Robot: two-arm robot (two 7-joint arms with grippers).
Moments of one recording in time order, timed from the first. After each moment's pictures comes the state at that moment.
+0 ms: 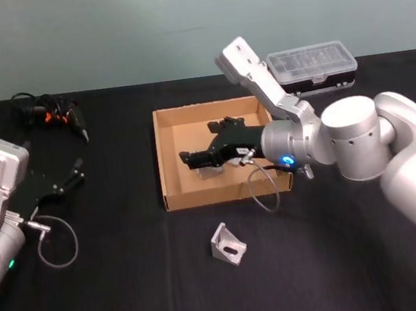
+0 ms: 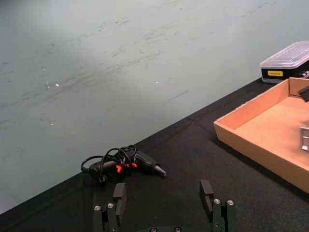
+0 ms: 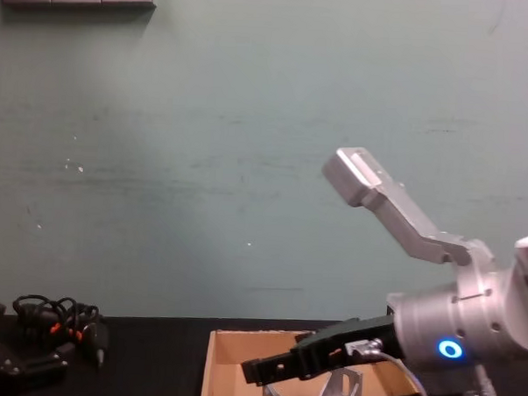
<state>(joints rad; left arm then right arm) -0.20 0.60 0.45 -1.41 -0.25 -0.12 0.03 0.68 0.27 -0.67 -1.10 0.35 0.36 0.45</state>
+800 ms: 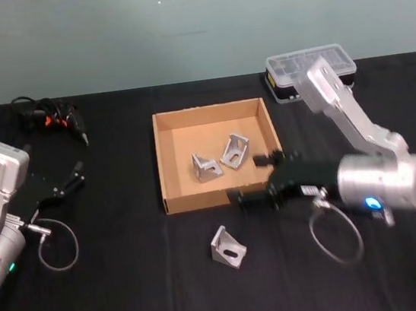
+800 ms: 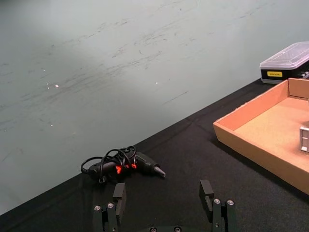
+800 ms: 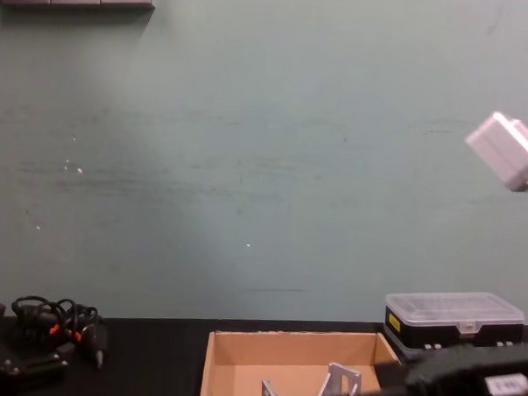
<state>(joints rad) -0.20 0.60 0.45 -1.41 -0.25 -0.12 0.03 0.34 0.57 -0.51 -1.63 0.49 0.47 0.50</state>
